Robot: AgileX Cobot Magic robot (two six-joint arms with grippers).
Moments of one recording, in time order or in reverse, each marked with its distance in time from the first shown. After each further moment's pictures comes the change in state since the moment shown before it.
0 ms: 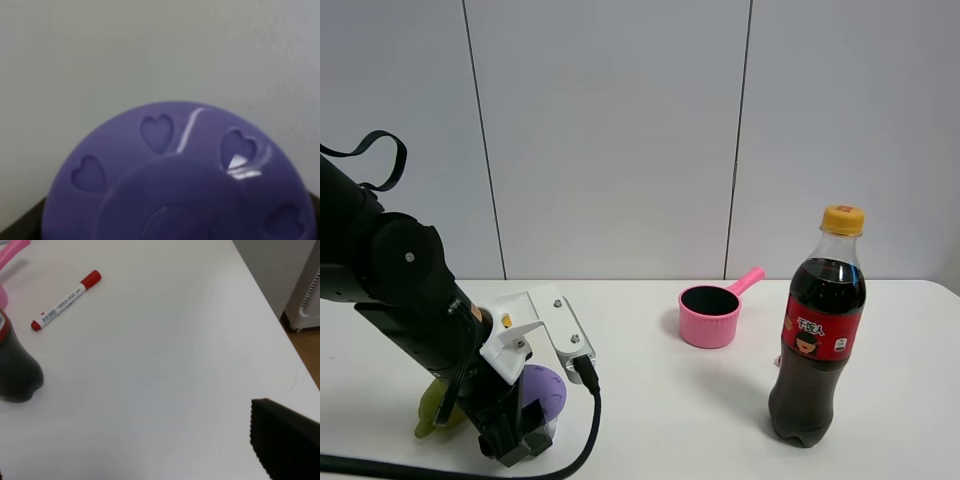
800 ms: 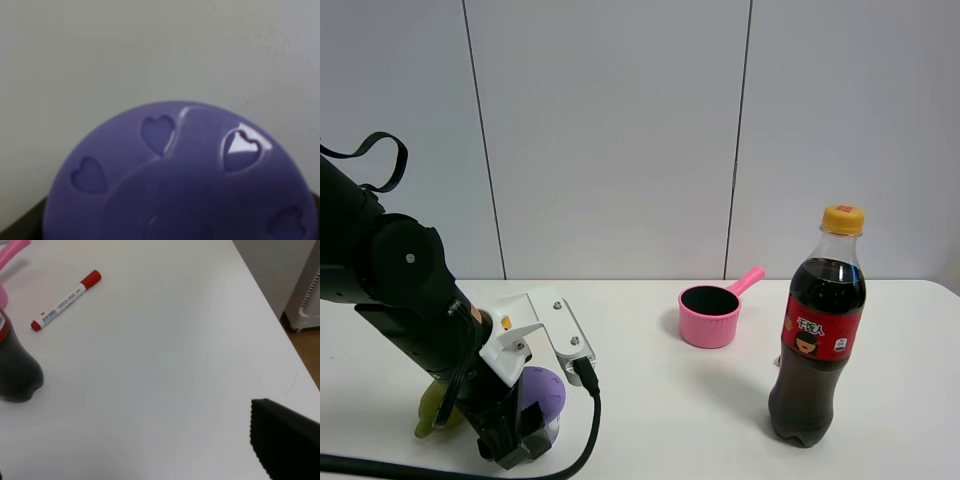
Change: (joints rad) left arm 0.000 0.002 0.000 0.000 0.009 -0.001; right arm 0.000 0.000 0.000 0.000 0.000 0.000
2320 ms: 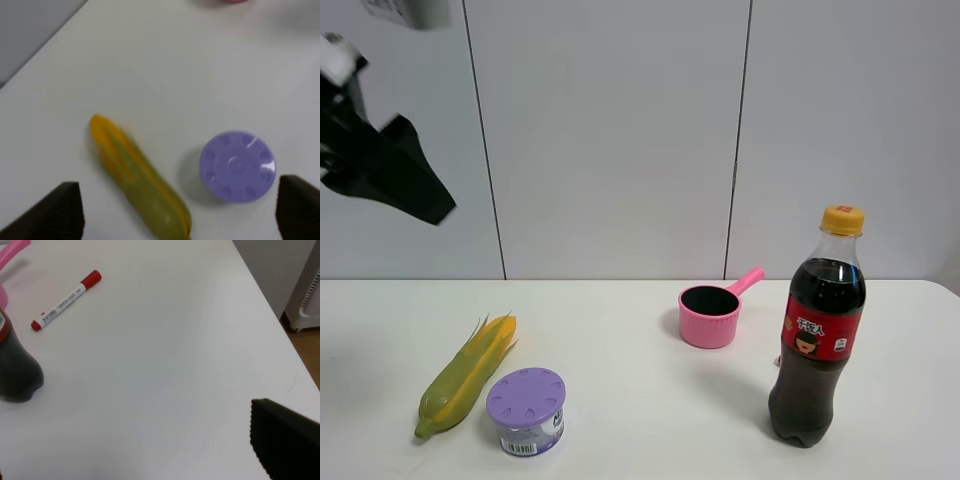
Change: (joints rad) left arm 0.123 -0.662 -0.198 0.227 0.584 -0.426; right arm 0.000 0.000 0.000 0.000 0.000 0.000
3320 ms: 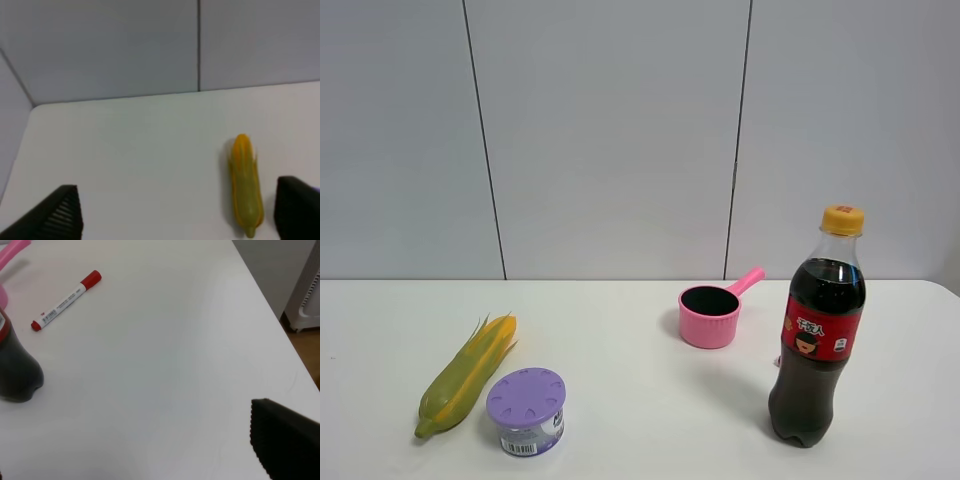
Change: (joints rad) left arm 0.430 -0.776 0.048 0.074 0.295 -0.356; right arm 0.000 0.000 0.000 0.000 0.000 0.000
